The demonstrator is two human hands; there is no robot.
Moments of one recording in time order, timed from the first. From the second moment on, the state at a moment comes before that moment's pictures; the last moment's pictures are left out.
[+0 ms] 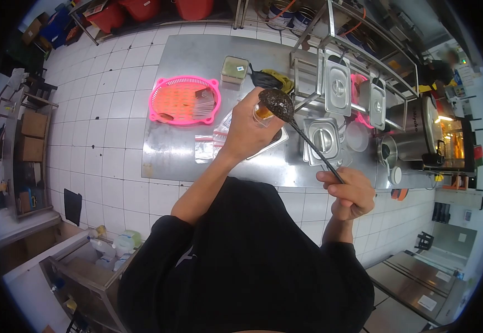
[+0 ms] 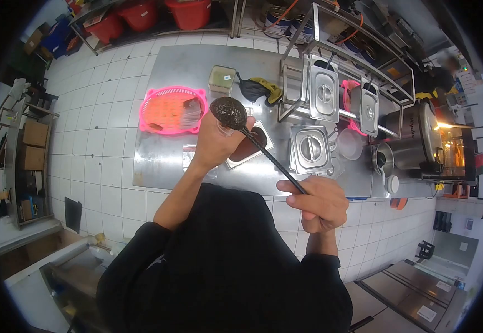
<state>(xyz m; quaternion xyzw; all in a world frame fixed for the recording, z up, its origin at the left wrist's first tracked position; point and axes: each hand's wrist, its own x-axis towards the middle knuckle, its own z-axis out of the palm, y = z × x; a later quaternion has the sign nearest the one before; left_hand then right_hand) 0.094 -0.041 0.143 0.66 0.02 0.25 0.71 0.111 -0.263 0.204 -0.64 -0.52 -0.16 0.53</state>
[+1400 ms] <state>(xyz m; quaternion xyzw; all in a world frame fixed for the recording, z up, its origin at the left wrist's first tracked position) 0.104 -0.047 0.128 0.68 0.03 0.25 0.69 0.111 -0.267 0.139 -0.52 -0.32 -0.04 0.79</state>
